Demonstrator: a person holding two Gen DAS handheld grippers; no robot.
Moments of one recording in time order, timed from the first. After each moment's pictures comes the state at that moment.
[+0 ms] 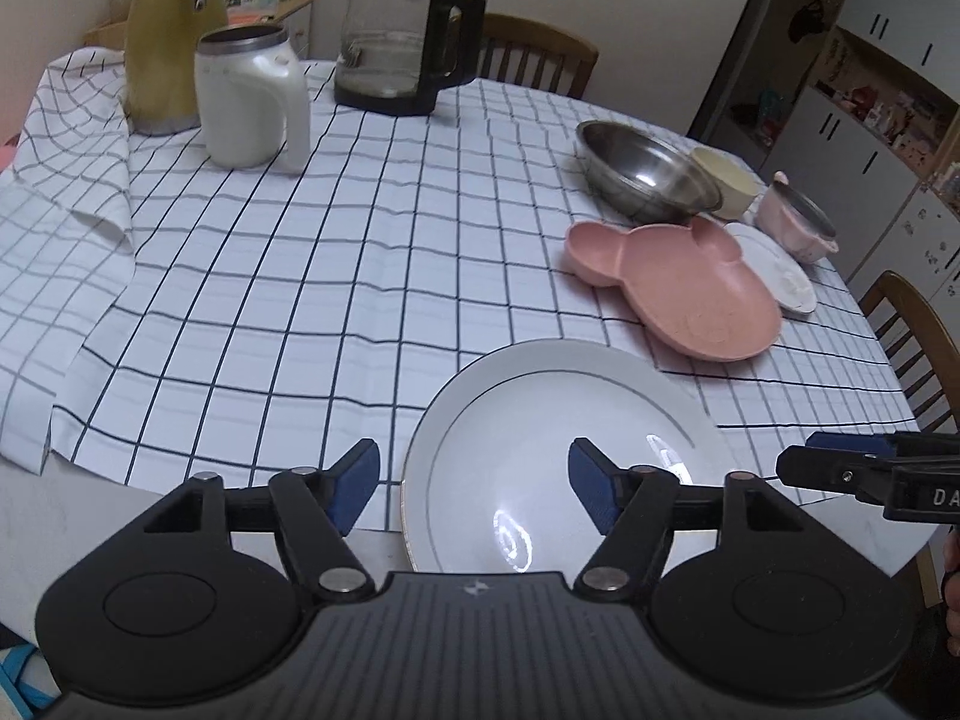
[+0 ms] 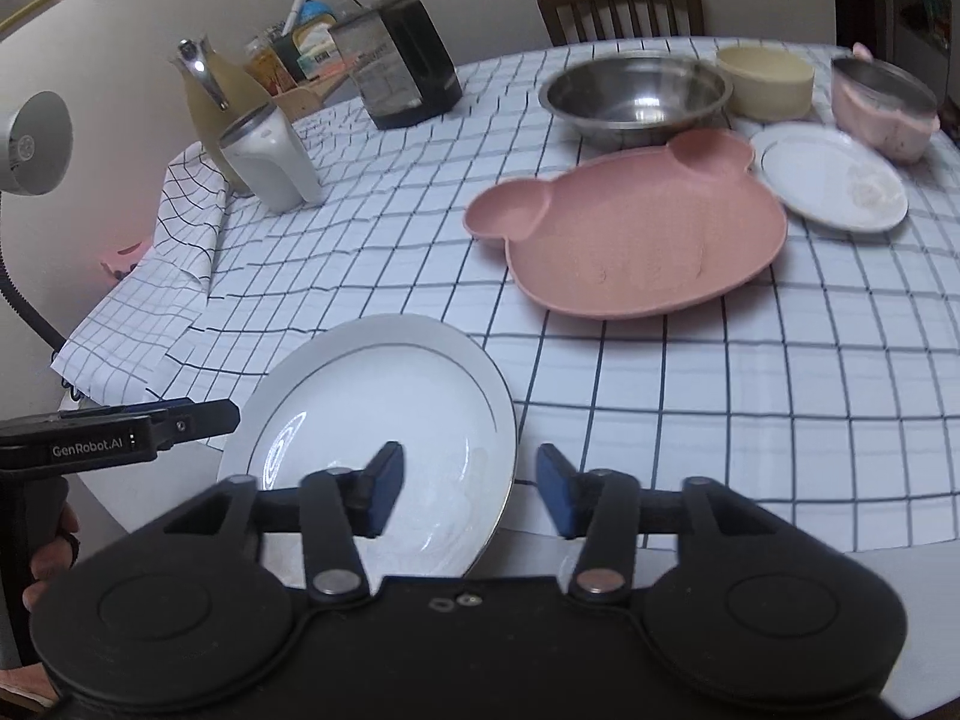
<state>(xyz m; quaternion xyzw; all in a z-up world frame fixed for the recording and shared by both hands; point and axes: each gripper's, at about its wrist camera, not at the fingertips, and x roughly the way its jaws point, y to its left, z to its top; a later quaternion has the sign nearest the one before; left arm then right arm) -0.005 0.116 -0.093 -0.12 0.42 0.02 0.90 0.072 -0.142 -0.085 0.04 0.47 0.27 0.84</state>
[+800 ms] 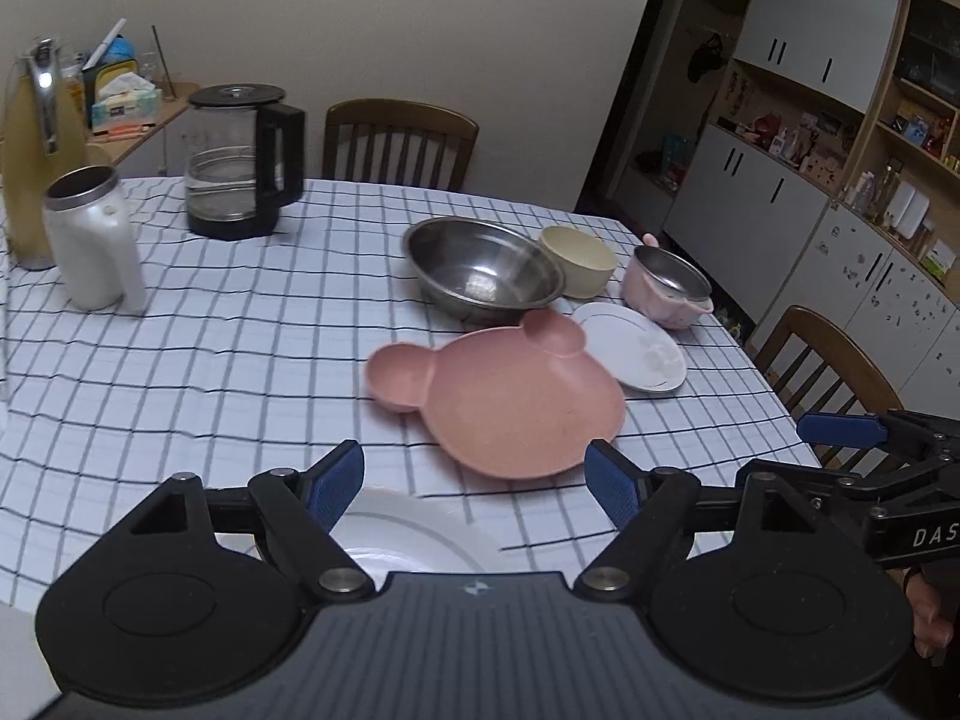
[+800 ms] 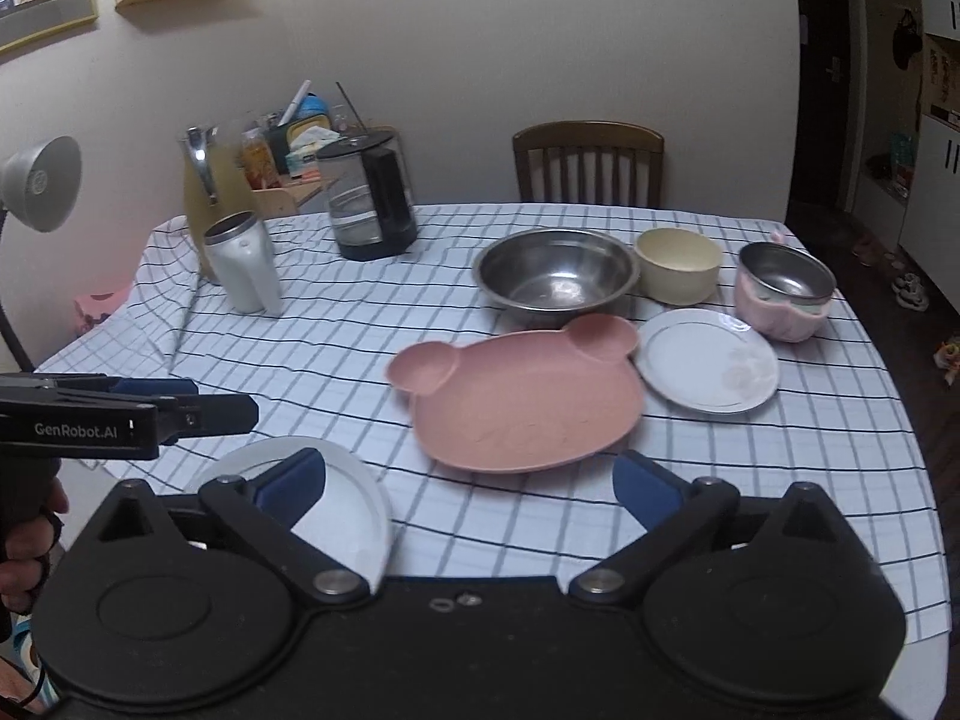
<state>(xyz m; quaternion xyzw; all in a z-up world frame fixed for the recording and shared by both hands) 0.041 0.012 -0.043 -0.10 0.35 -0.06 0.93 0.076 -0.205 -0.021 -0.02 0.35 0.24 0.90</state>
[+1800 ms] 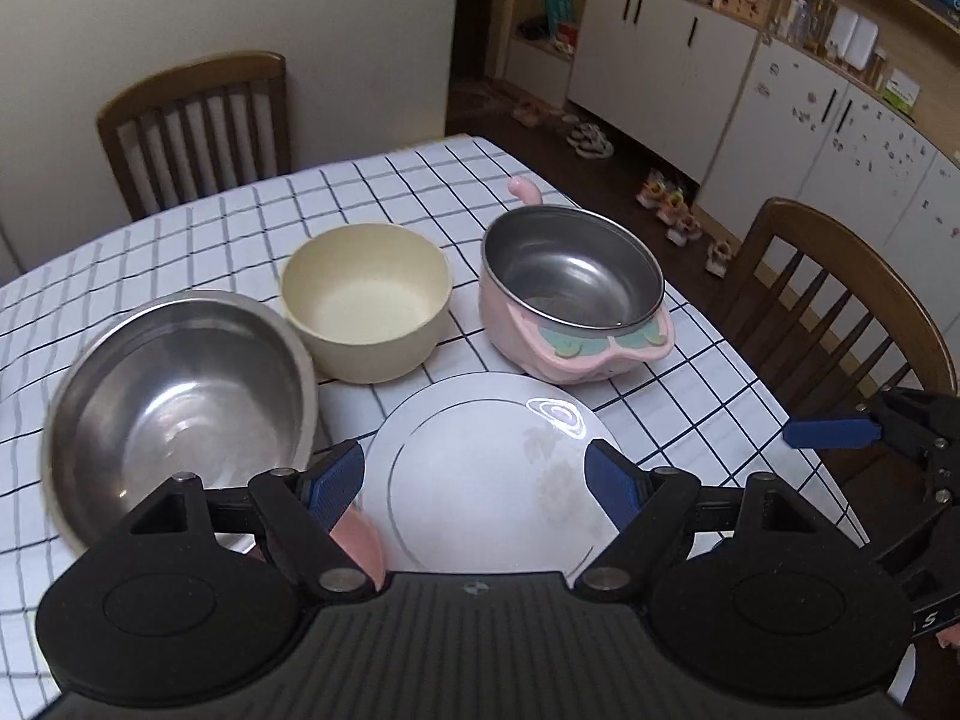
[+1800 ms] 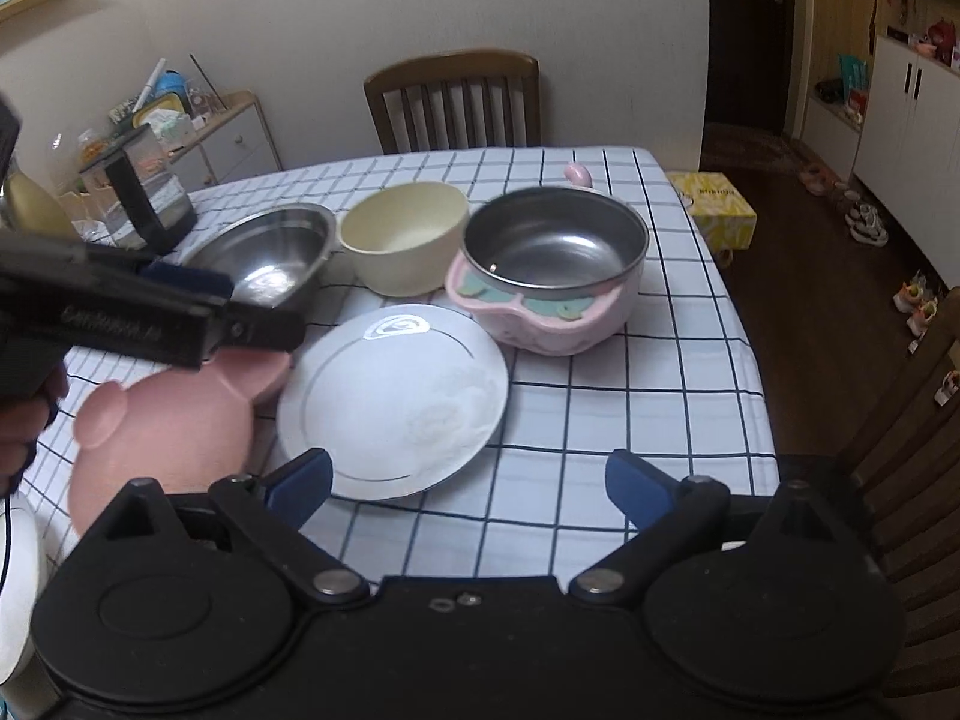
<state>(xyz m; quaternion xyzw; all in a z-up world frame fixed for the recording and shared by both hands) 0.335 -0.182 -0.089 0.03 0.44 -0.17 0.88 0.287 -0.371 -0.091 -0.01 0.42 0.19 0.89</state>
